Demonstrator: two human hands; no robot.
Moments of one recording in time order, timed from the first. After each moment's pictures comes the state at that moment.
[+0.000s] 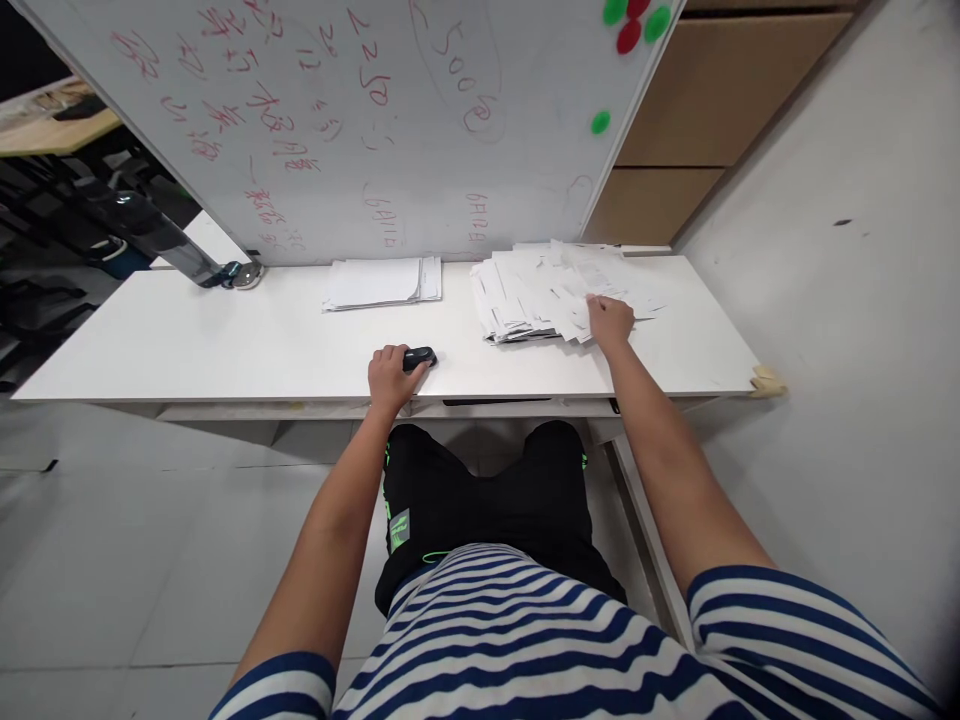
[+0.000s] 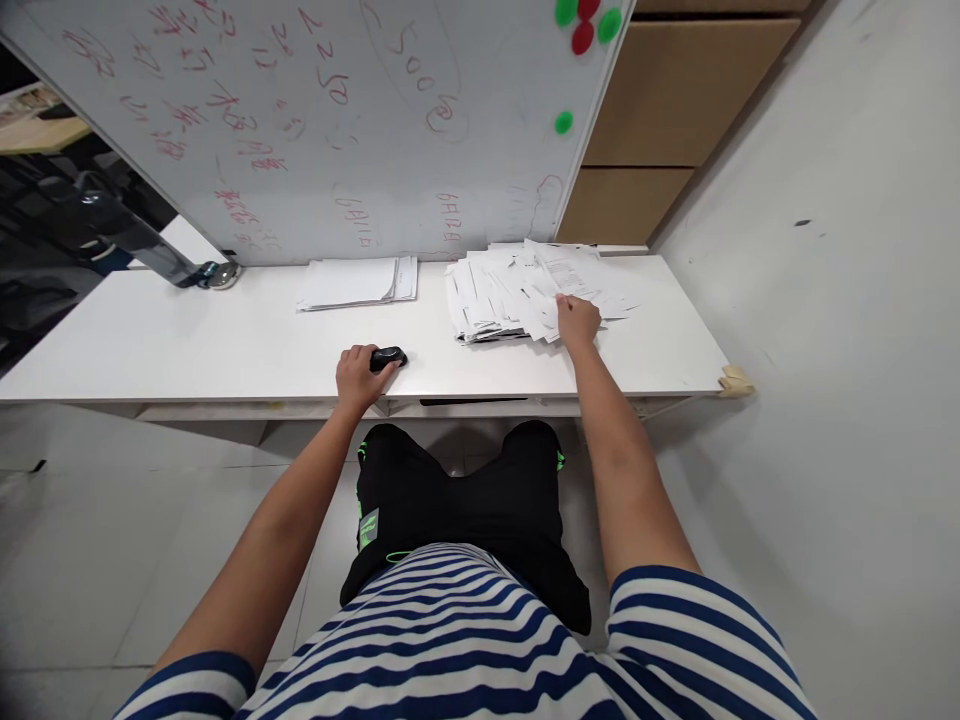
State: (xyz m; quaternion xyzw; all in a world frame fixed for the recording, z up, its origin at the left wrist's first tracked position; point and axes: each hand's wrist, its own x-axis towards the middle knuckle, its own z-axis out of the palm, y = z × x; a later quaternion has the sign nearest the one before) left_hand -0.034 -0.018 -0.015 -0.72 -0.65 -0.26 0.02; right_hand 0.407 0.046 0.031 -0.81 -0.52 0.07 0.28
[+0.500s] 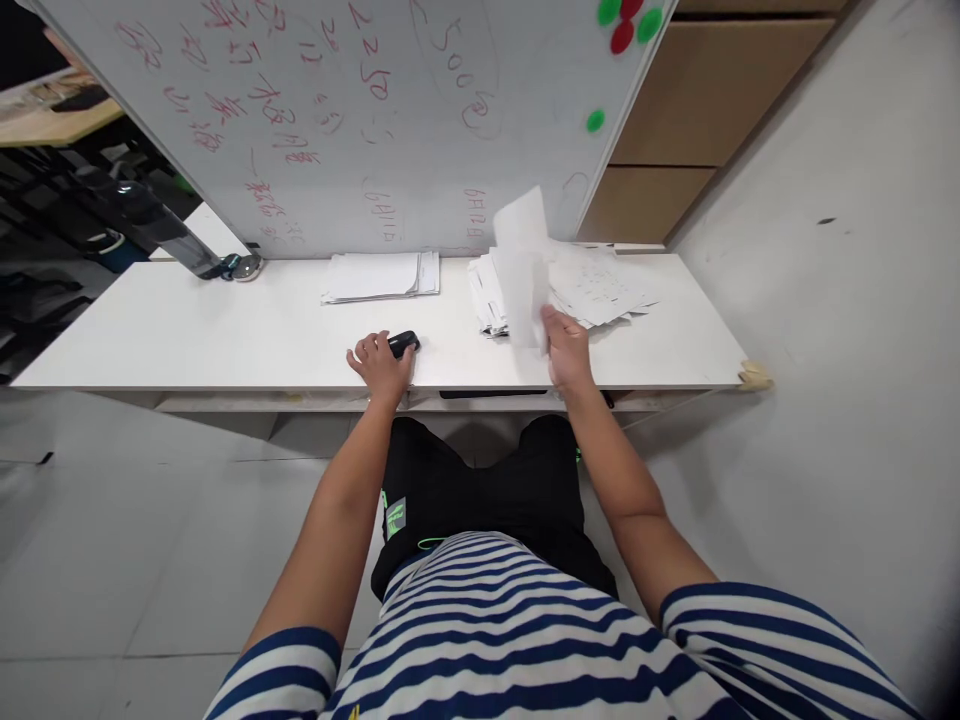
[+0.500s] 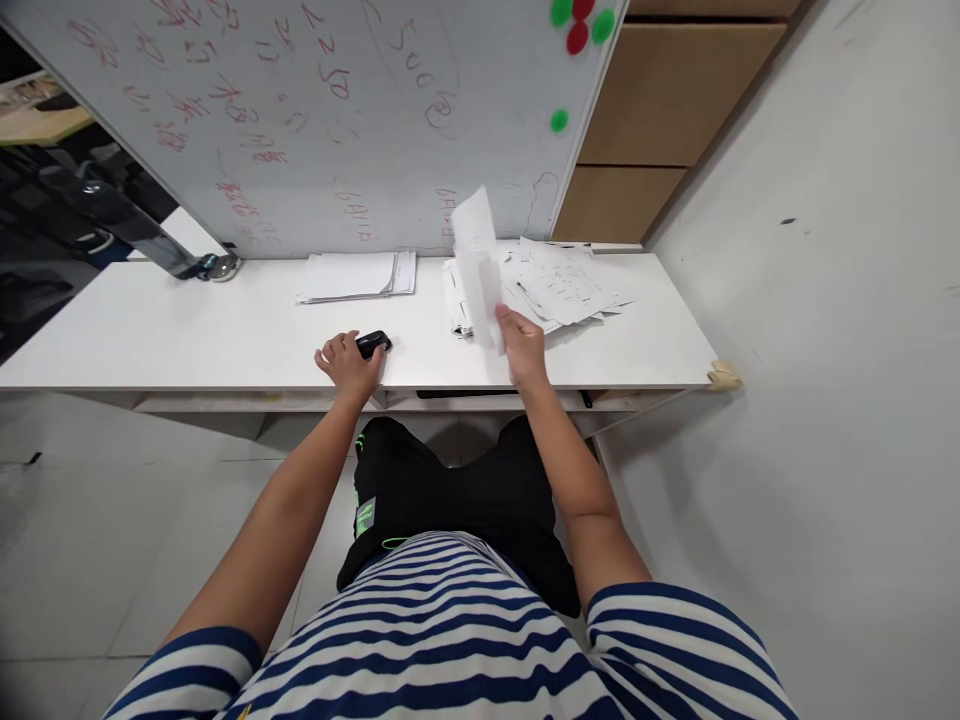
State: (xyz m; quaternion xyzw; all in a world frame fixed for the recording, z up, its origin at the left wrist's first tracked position) left_hand -0.022 -0.024 -0.011 -0.60 -0.74 -0.31 0.07; right_hand 0.284 -0.051 0.071 -0.50 -0.43 0.39 0.64
